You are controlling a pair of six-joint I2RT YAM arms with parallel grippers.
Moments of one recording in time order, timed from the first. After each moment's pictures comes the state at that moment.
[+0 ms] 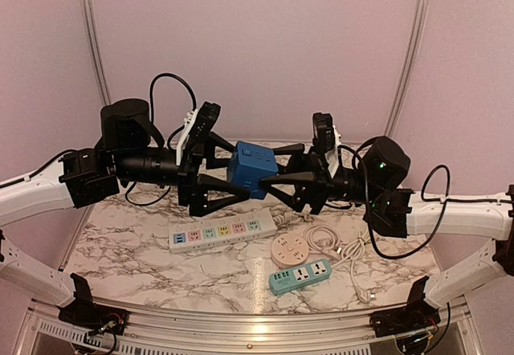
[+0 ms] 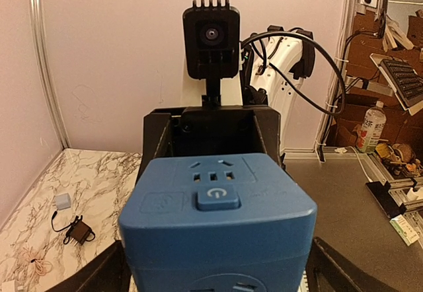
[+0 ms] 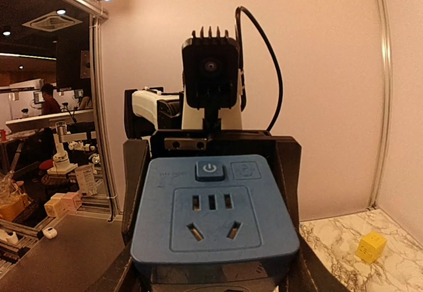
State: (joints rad) left arm -0.99 1.24 1.14 -0.04 0.57 0.04; right arm 0.97 1.28 0.83 0.79 -0.63 0.23
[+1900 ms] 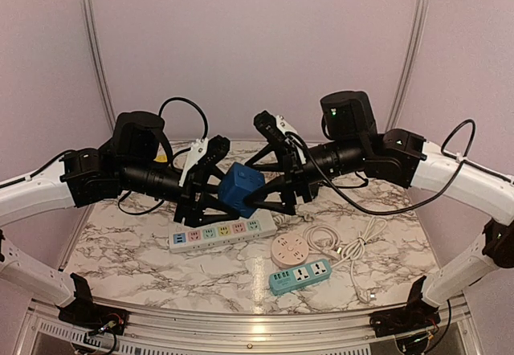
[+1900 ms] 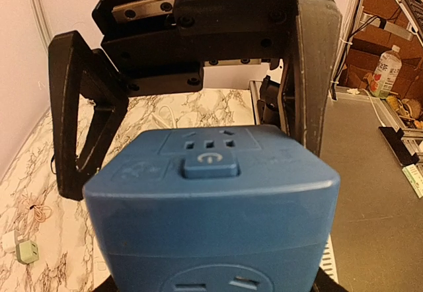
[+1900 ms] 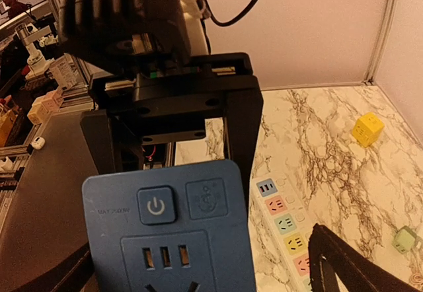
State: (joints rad) left arm -0.98 1.24 1.14 -0.32 0.53 0.20; right arm 0.97 1.39 1.37 -0.36 -0.59 -0.12
